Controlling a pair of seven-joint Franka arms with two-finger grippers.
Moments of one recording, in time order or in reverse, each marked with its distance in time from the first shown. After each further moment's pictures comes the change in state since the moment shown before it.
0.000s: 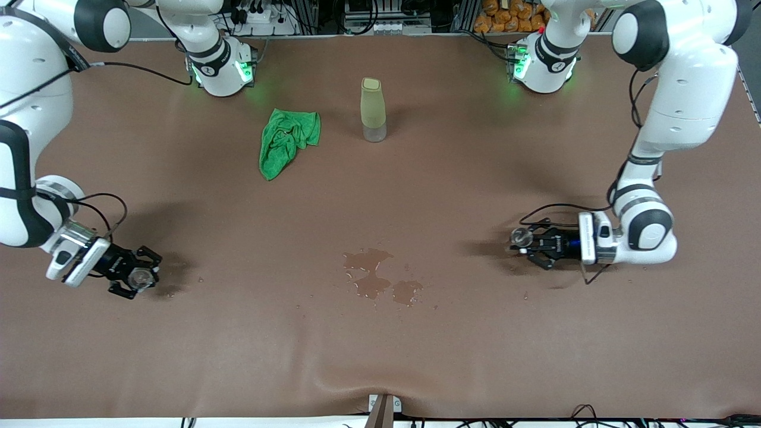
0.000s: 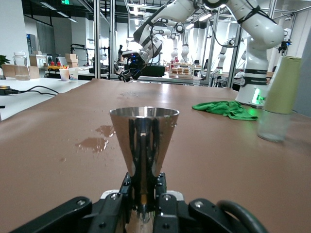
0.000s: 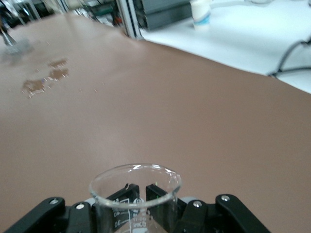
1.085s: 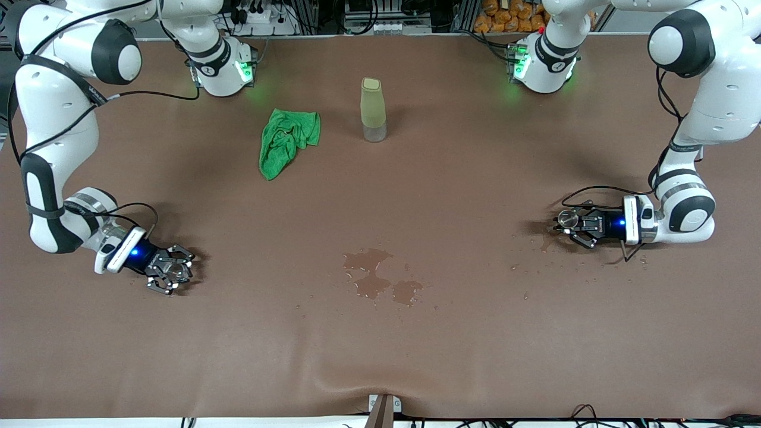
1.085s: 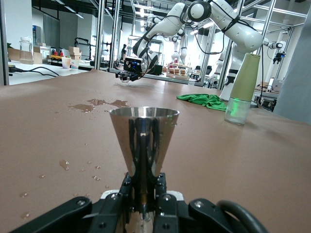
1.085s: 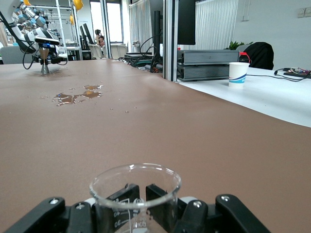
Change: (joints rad) left arm 0.211 0.057 0.000 -0.033 0.171 -0.084 0.036; right arm -0.027 0.162 0.007 0.017 0.189 -0.255 -0.393
